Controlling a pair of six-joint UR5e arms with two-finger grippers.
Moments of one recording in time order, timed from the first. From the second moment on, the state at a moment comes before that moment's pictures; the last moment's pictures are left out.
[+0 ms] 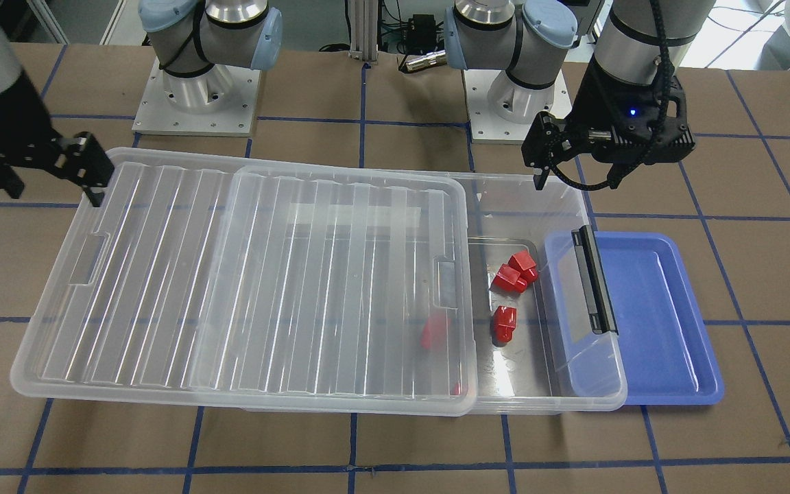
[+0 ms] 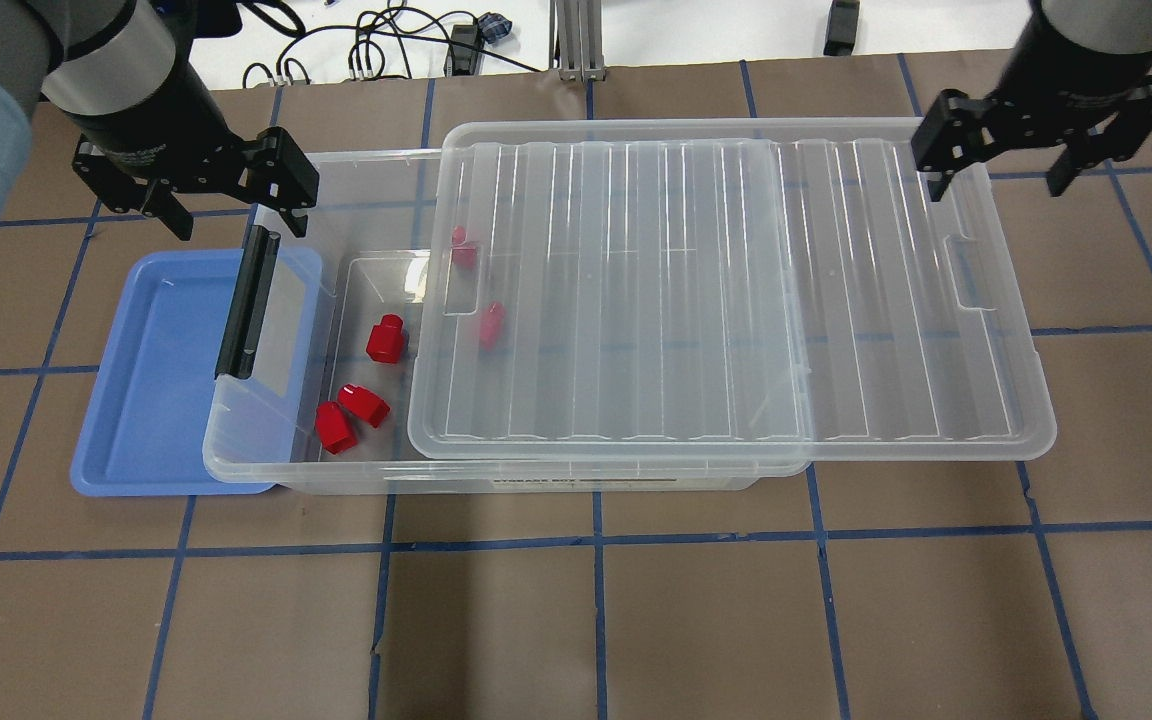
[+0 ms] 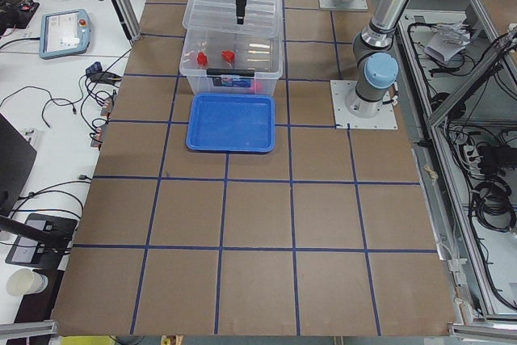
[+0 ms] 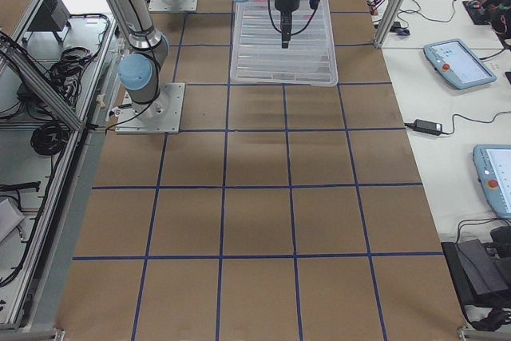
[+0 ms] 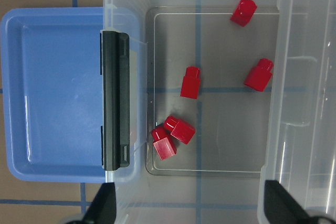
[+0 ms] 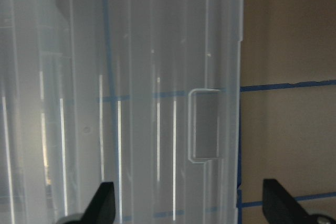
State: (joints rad) left arm -1.55 -1.56 -1.56 -1.53 1.62 0.02; right arm 1.35 -1.55 1.57 -1.64 -1.65 -0.18
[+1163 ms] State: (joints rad) left arm -1.55 -1.57 -1.56 -1.52 1.62 0.02; right arm 1.15 -1.46 1.78 -1.78 -1.66 -0.40
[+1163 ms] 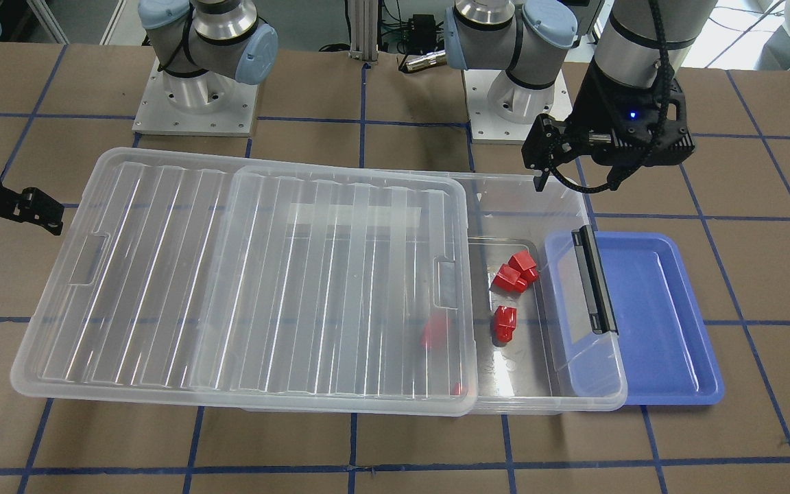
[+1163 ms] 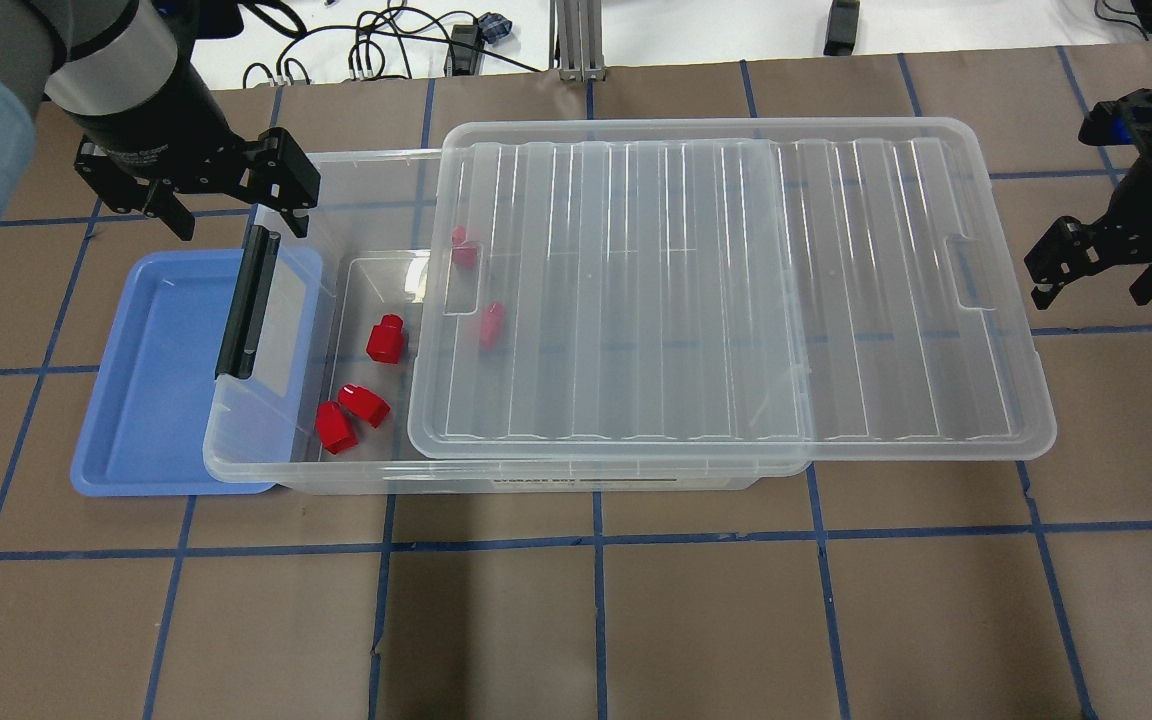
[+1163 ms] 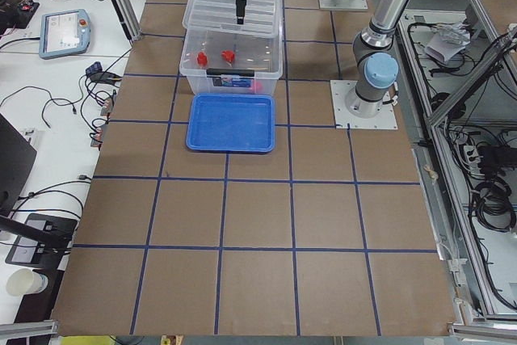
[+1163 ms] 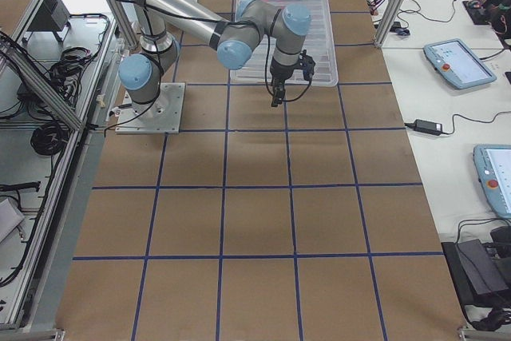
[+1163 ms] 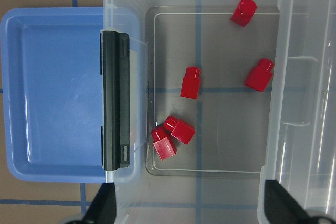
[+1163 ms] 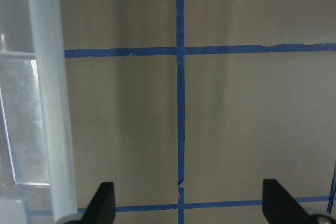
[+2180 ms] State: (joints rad) left arm -1.55 -1.57 -1.56 -1.52 1.62 0.02; right arm 1.31 -1.47 1.80 -1.83 -1.59 -0.27
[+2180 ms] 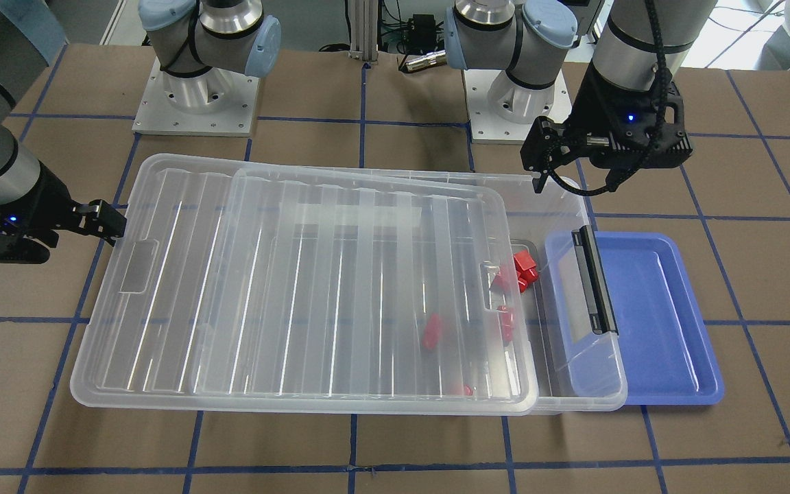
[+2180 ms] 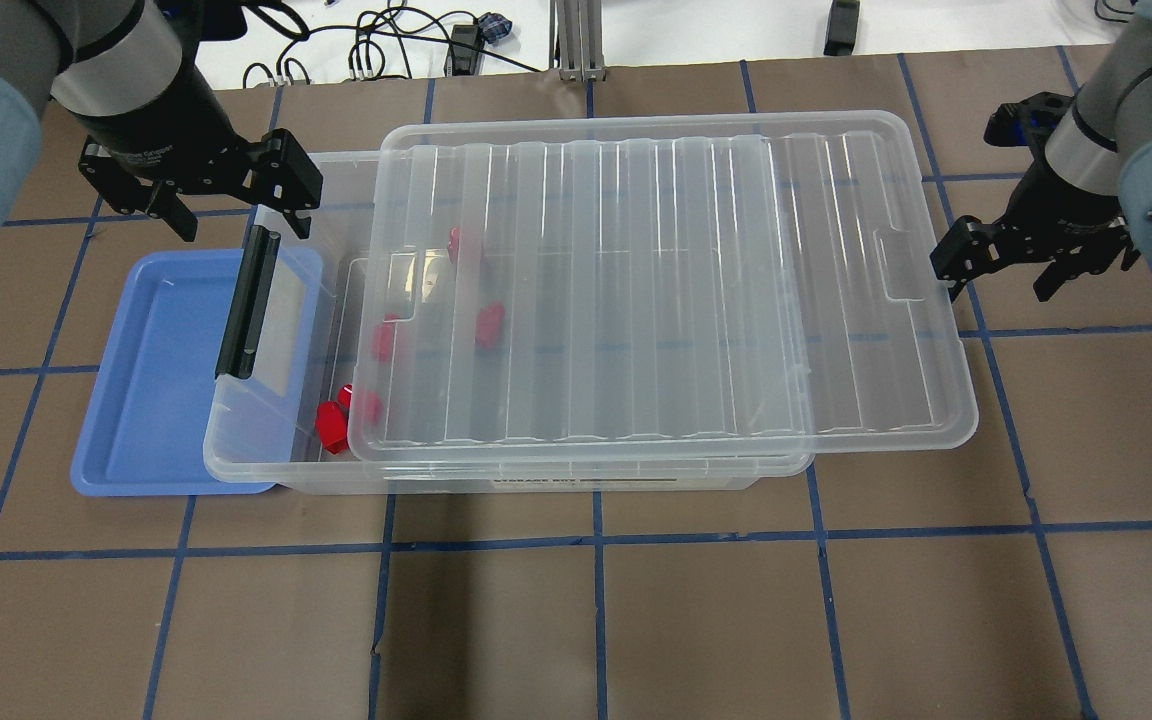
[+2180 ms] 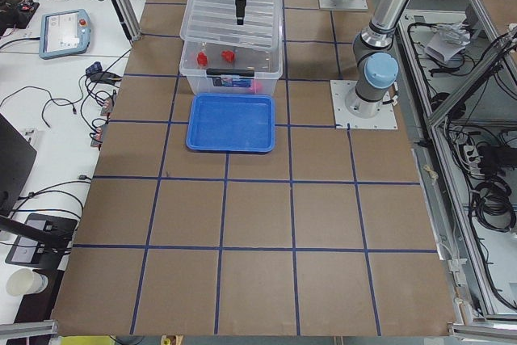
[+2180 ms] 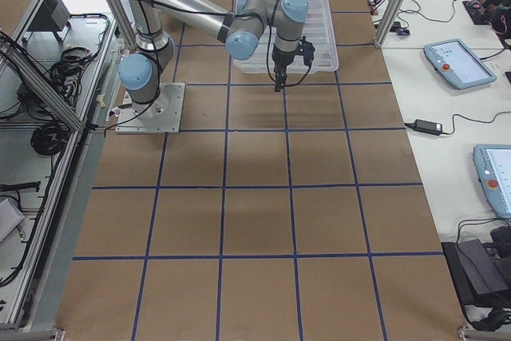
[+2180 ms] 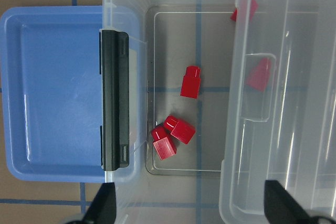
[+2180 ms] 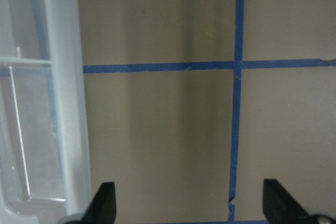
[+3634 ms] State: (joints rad) left arm -1.55 -1.57 -1.56 -1.52 1.62 0.02; right arm 1.45 -1.47 1.72 -1.87 -1.54 -0.24
